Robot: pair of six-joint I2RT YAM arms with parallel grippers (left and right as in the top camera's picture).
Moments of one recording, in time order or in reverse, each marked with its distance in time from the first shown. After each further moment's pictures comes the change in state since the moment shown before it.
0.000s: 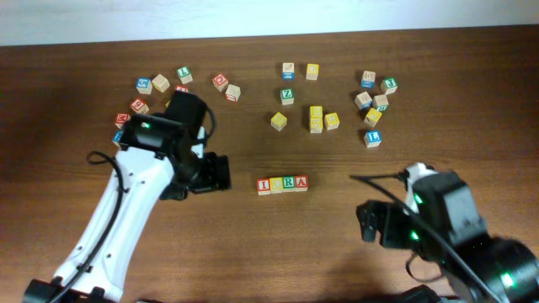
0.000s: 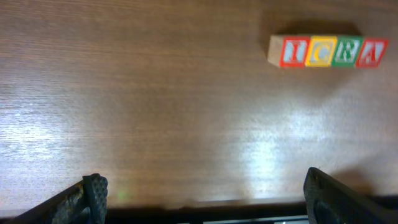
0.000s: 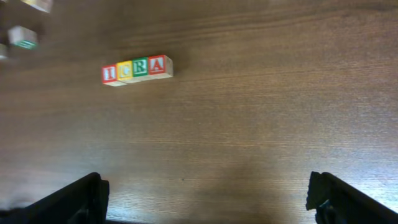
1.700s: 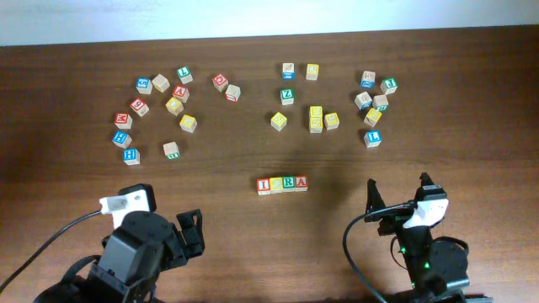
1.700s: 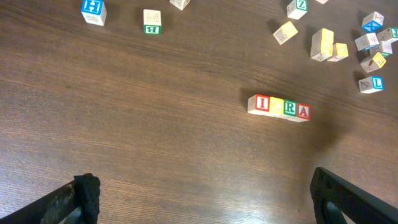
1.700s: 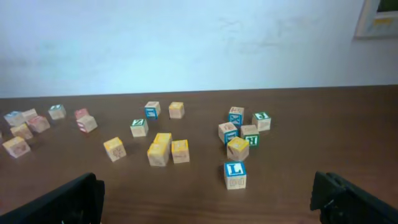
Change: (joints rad) left arm -0.286 -0.787 -0.244 0.019 -0.373 -0.369; right arm -0.213 -0.721 -0.943 1.124 0.084 -0.393
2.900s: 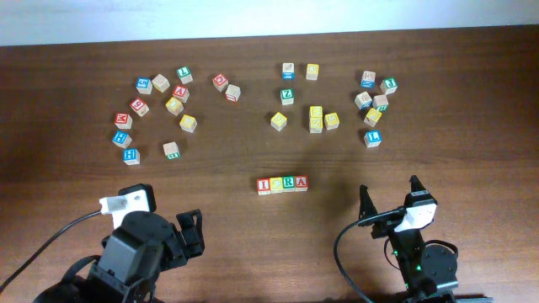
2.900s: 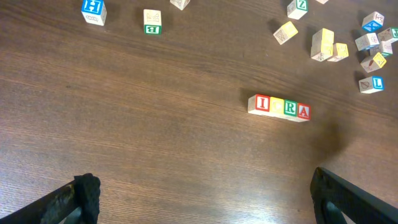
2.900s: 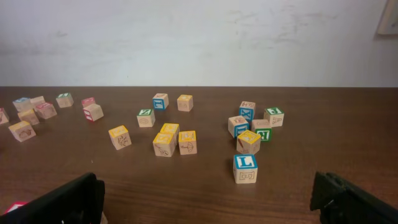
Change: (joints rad) left arm 0.000 0.000 0.000 0.000 0.000 0.000; right arm 0.000 -0.074 -0.129 0.074 -0.048 -0.030
